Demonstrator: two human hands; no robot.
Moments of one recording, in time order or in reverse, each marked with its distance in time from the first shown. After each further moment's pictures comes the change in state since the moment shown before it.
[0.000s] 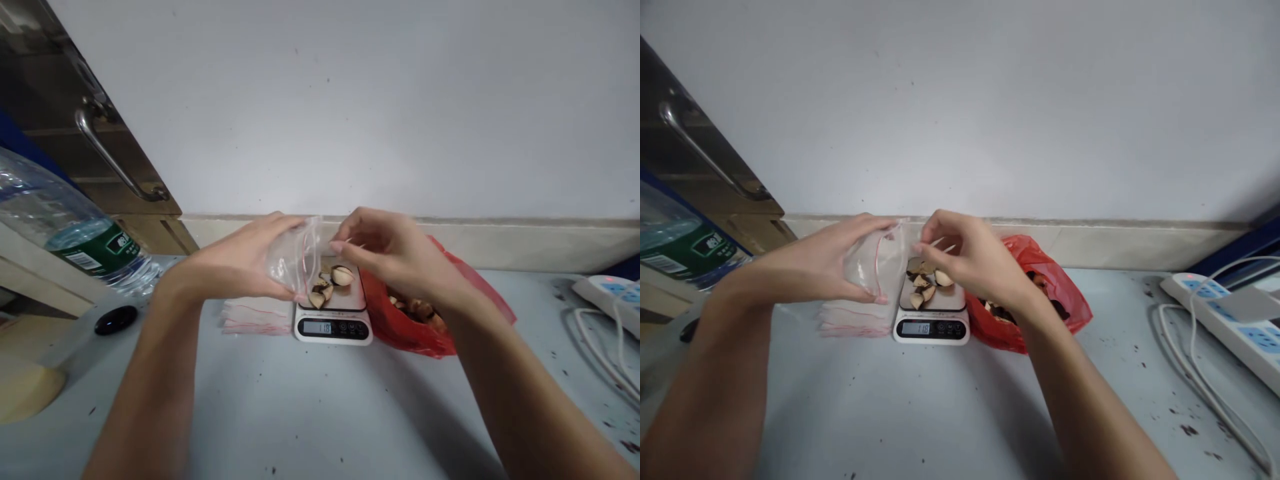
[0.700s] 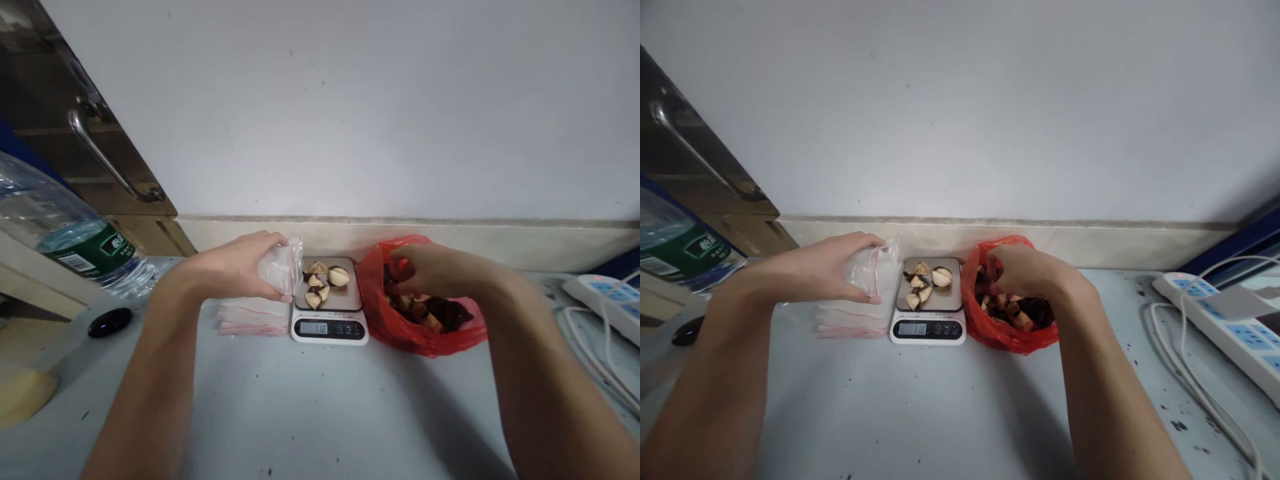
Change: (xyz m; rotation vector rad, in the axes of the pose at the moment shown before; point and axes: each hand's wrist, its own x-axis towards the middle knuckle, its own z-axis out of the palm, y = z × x) left_hand 0.007 -0.018 0.007 0.071 -0.133 -0.176; right_hand -0.009 0.023 -0.050 -0.718 -0.432 0.708
